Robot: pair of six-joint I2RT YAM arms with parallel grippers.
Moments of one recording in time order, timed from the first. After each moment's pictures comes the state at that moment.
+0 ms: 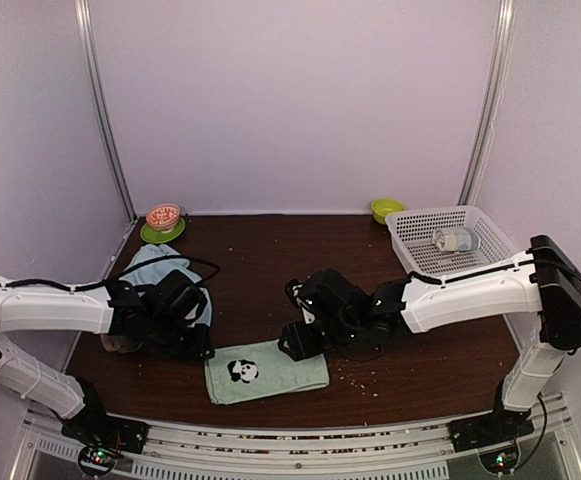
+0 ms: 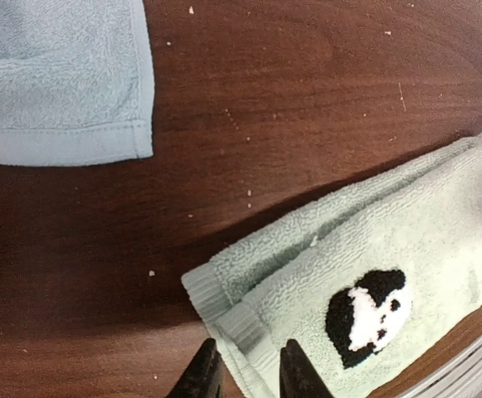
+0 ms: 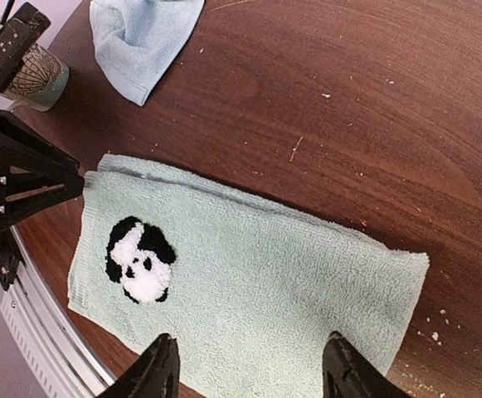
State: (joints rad) left arm -0.85 1.30 0.69 -0.51 -0.02 -0.76; right arm 1.12 1.73 1.11 -0.23 0.06 0.64
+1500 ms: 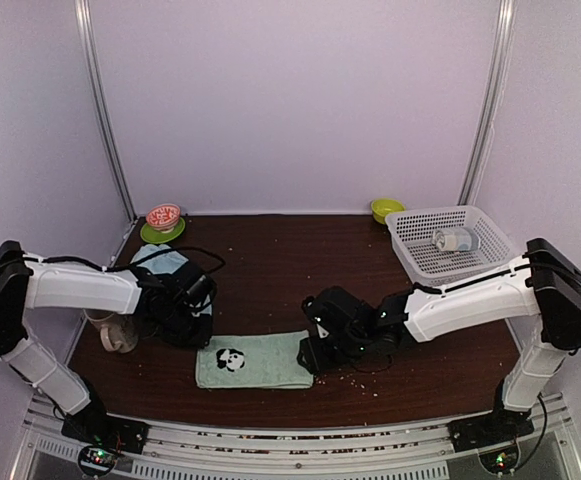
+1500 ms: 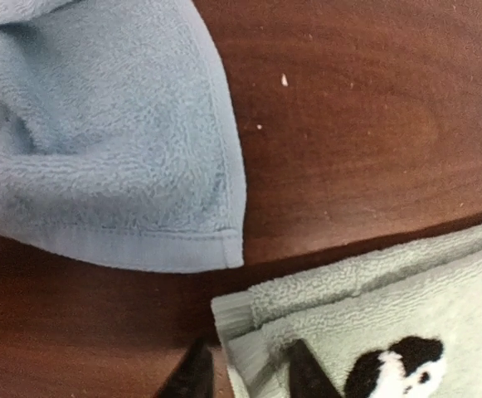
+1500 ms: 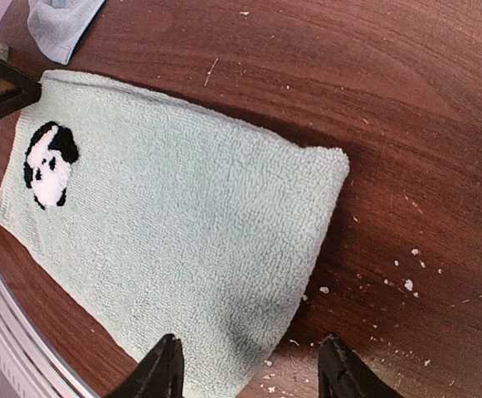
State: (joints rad) left arm -0.75 1.52 0.80 -0.53 -0.13 -0.65; right arm 1.12 1.72 1.00 -0.25 0.08 0.71
